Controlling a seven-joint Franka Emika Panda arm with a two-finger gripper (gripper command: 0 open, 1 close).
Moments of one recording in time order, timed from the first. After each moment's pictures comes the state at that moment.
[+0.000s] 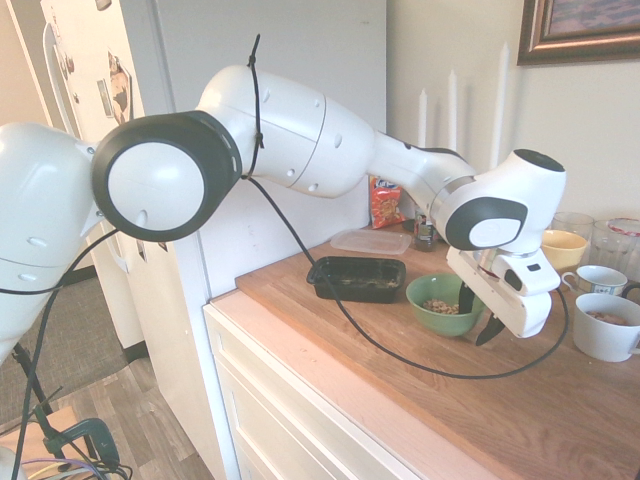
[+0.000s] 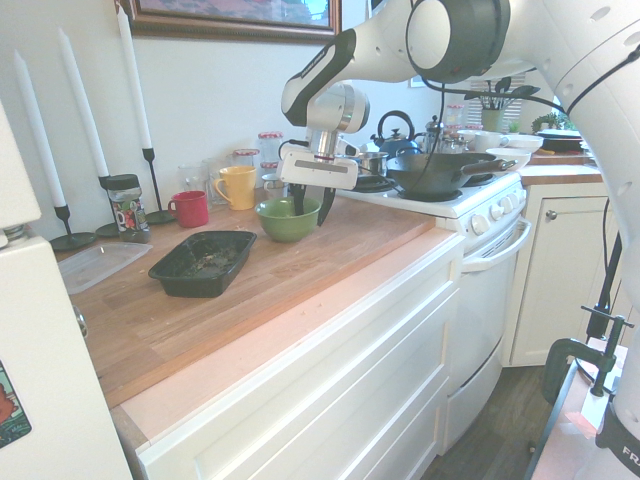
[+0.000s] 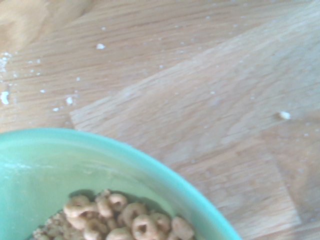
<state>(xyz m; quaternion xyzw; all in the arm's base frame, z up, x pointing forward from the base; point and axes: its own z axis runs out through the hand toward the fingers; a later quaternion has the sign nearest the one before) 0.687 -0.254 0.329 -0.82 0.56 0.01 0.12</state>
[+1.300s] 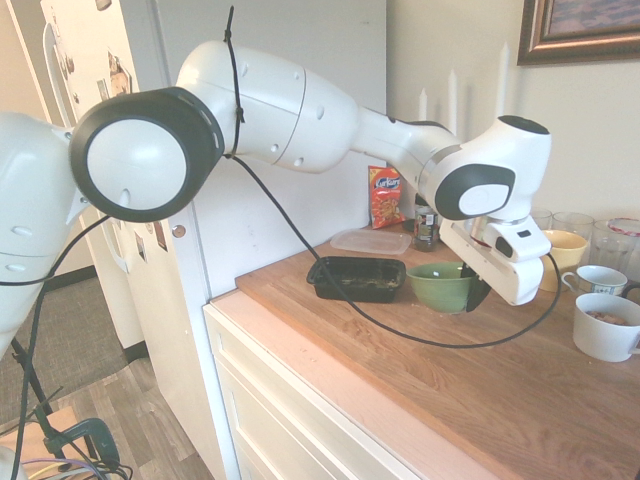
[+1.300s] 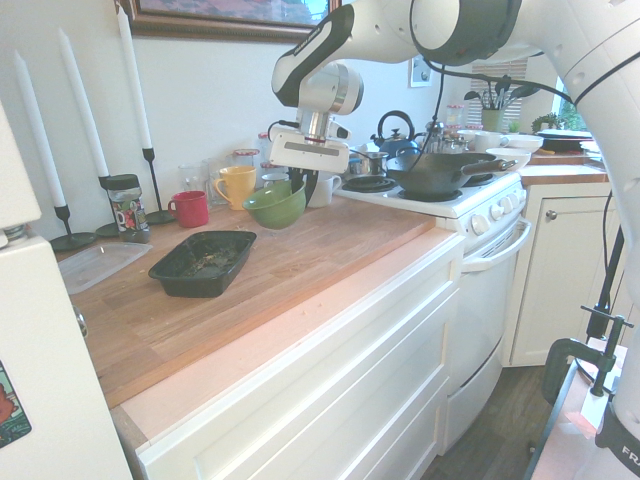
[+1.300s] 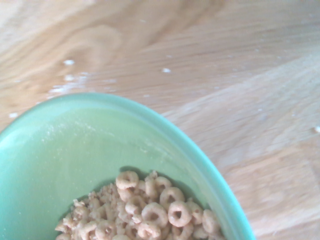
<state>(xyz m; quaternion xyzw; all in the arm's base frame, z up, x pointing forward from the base) 0.691 -0.222 0.386 -0.83 0.55 -0.01 0.11</state>
